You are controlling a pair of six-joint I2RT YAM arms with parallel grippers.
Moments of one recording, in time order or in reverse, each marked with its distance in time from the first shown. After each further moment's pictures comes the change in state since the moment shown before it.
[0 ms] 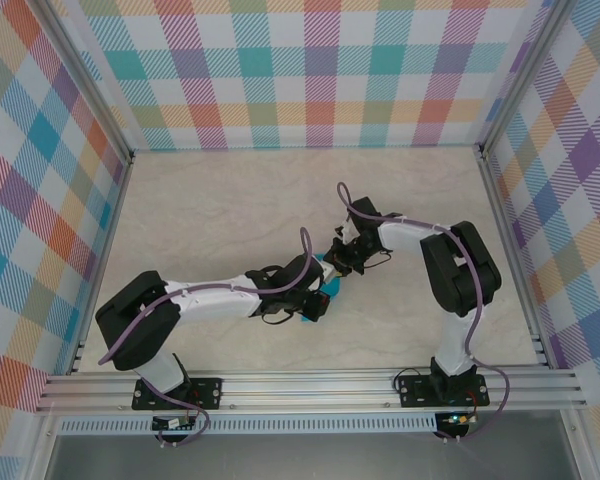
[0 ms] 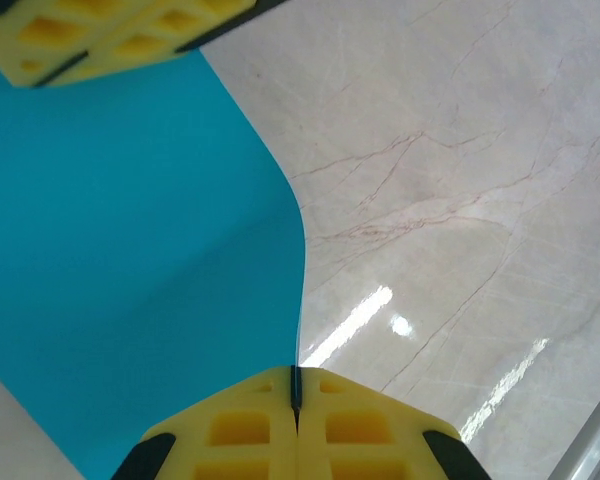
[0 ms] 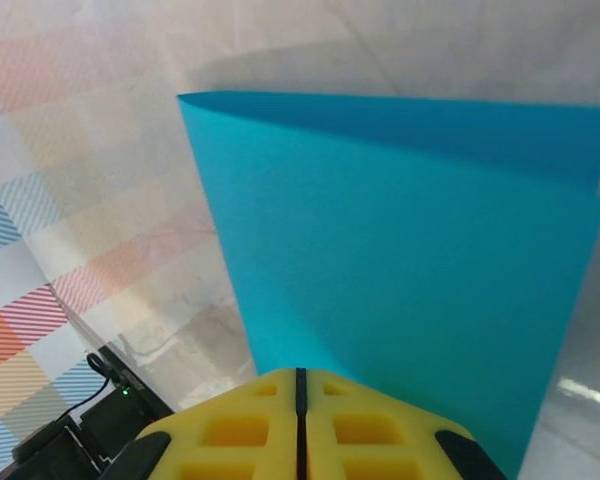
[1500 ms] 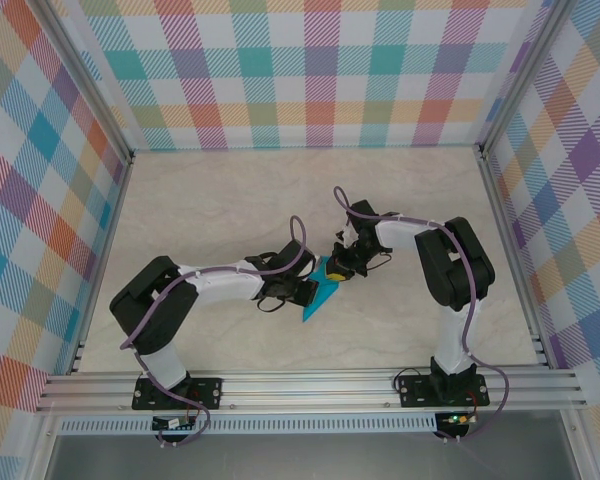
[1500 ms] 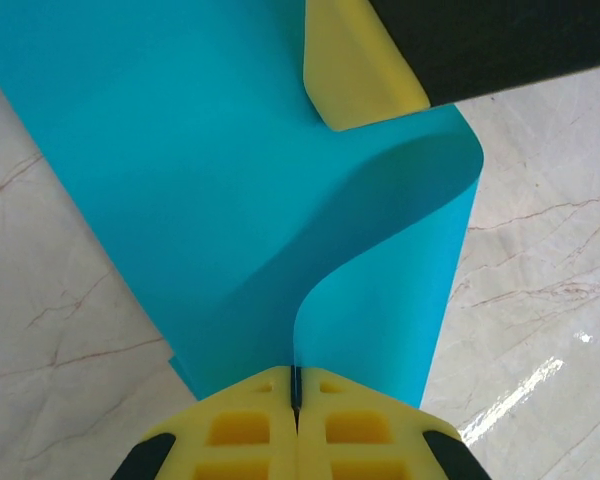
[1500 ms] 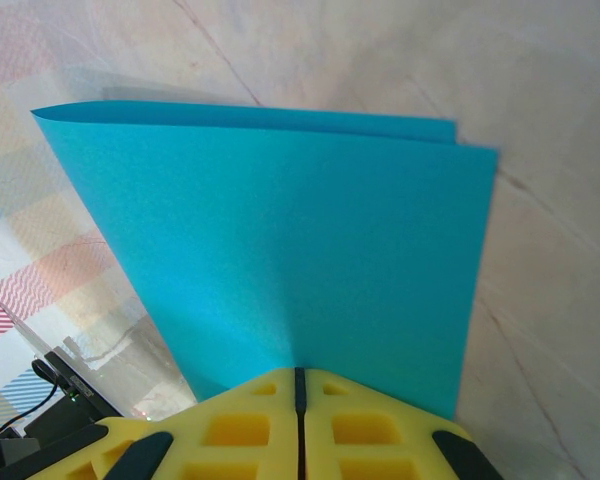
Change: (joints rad) left arm 0.134 0.113 0.050 -0.056 -0.001 0.032; right arm -0.001 0.051 0.025 -0.074 0.050 -0.076
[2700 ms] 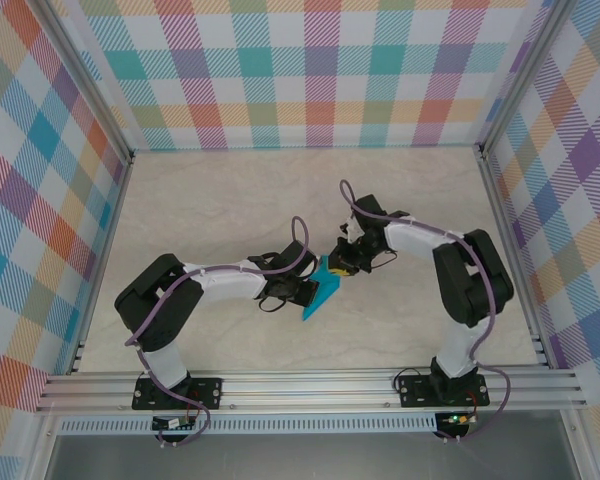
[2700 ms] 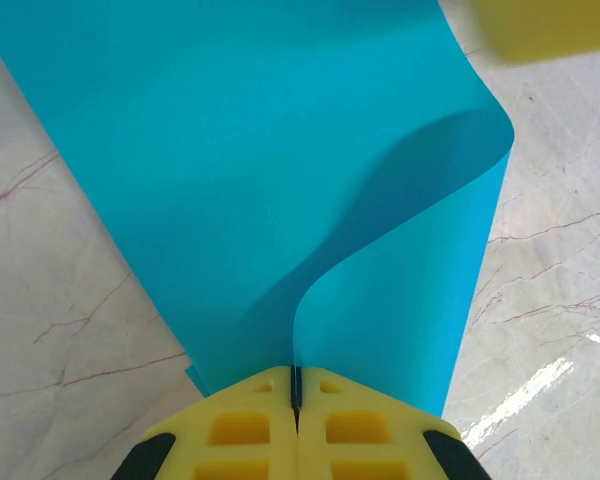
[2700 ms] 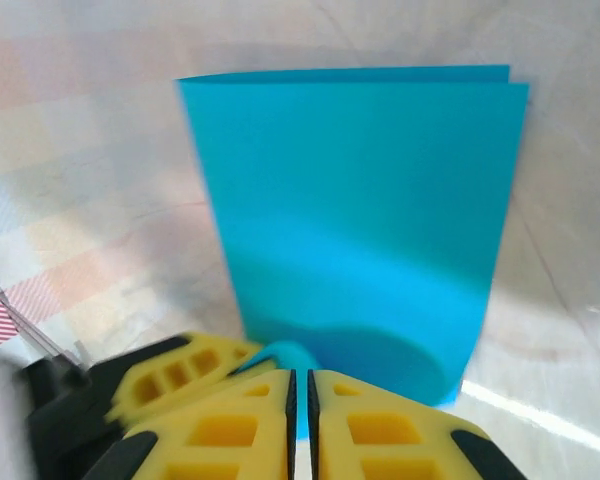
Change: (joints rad) left arm 0.000 0.028 0.005 0.005 -0.021 0.003; right arm 0.005 -0.206 -0.066 0.005 0.058 0.026
